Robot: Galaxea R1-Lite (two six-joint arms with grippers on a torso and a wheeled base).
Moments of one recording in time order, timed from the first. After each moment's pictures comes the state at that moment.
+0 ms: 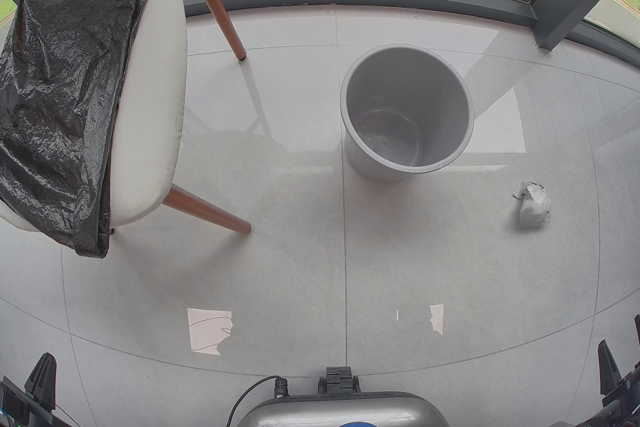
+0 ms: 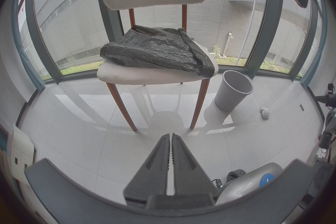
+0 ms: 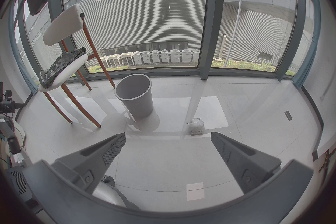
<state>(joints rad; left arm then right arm) -0.01 0.02 -0.02 -0.01 0.00 0.02 0.00 0.02 -0.02 -0.01 0.01 0.02</state>
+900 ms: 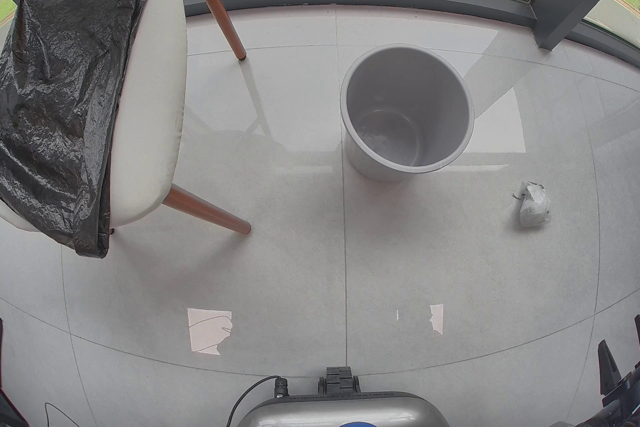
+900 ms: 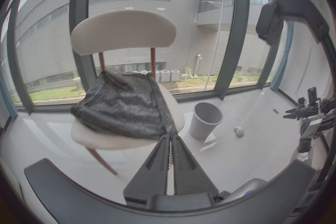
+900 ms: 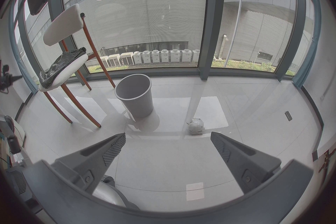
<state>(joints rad) -0.01 0.17 -0.37 -0.06 -0.31 0.08 0.00 0.02 -0.02 -0.01 0.01 0.02</state>
